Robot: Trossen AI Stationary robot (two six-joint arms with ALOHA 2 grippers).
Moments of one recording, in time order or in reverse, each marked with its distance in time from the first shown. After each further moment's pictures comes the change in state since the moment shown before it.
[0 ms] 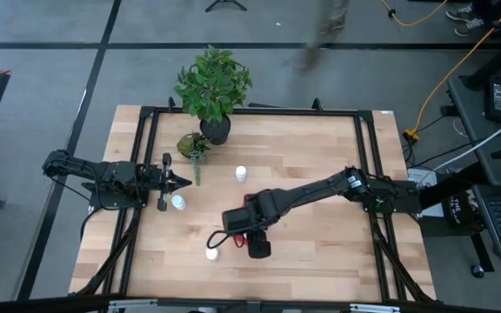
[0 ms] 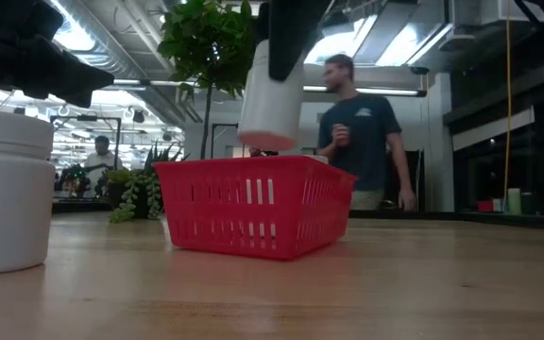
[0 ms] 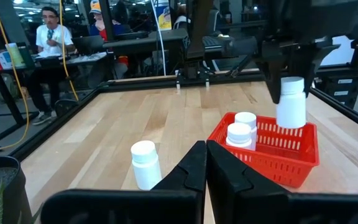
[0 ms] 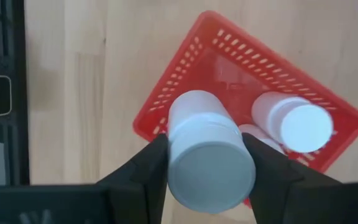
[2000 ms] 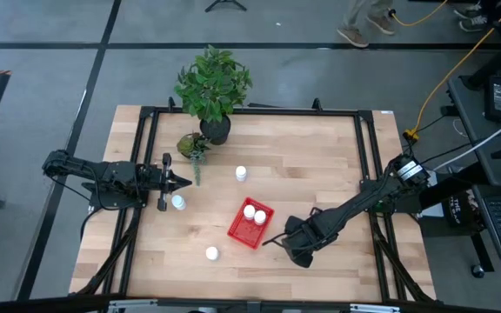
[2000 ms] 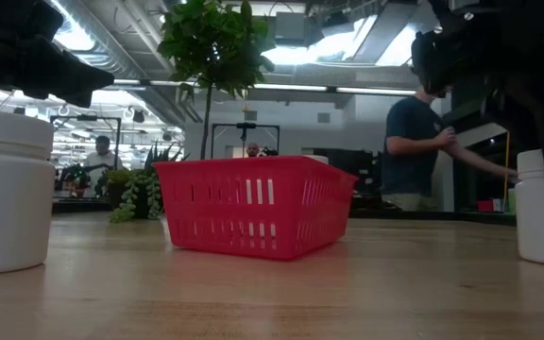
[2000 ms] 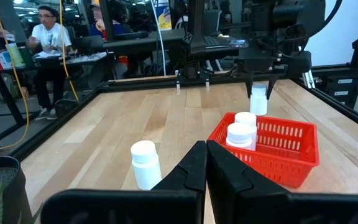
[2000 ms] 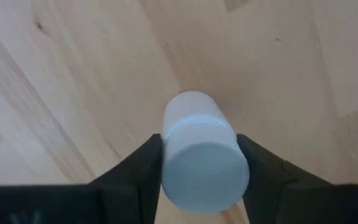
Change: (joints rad) left arm 0.000 0.000 0.000 0.000 0.000 0.000; right arm 0.232 -0.486 -1.024 0.381 0.060 0.812
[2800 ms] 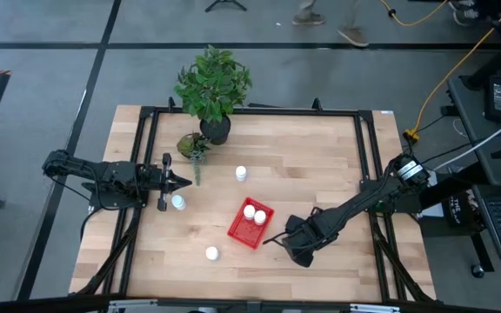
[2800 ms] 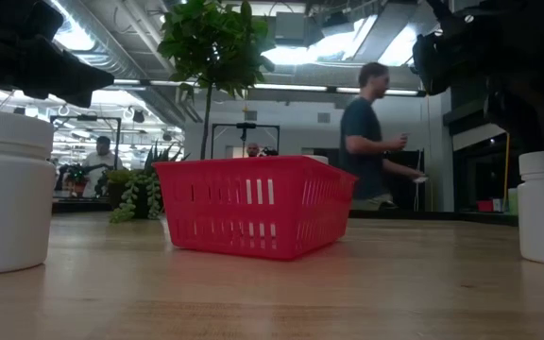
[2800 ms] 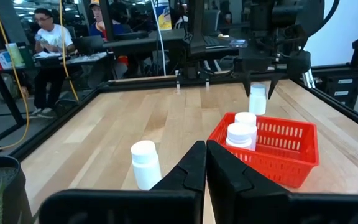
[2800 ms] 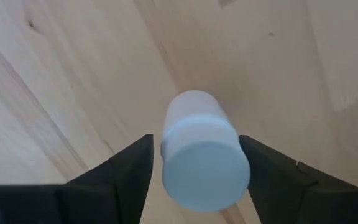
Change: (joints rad) left arm 0.000 0.000 0.000 0.001 0.000 0.000; right arm 0.000 -0.005 -0.005 -0.011 -0.003 0.016
